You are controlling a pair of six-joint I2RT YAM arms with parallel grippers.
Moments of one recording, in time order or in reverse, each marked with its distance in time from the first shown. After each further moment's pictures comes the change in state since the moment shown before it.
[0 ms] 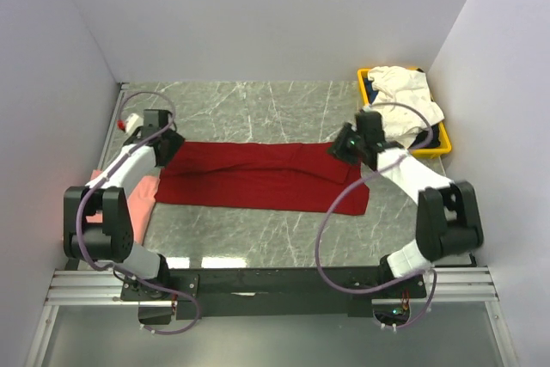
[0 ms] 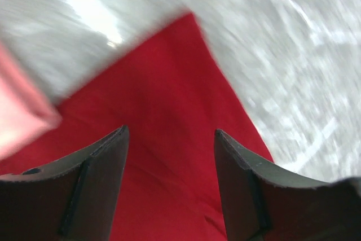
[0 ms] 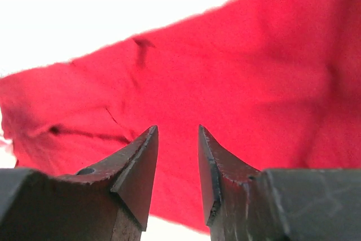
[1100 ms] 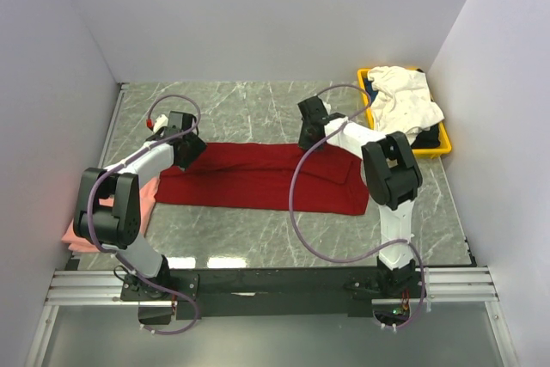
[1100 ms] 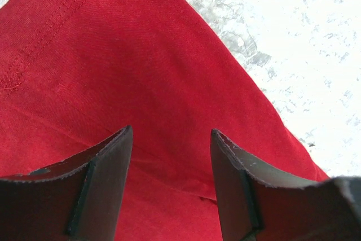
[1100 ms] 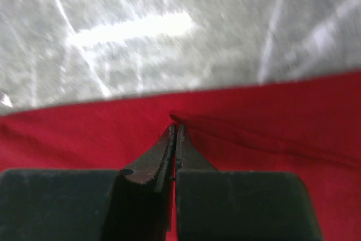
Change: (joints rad) left arm -0.158 0.122 0.024 0.042 0.060 0.010; right arm 0.237 0.596 0.596 -0.224 0.296 -0.077
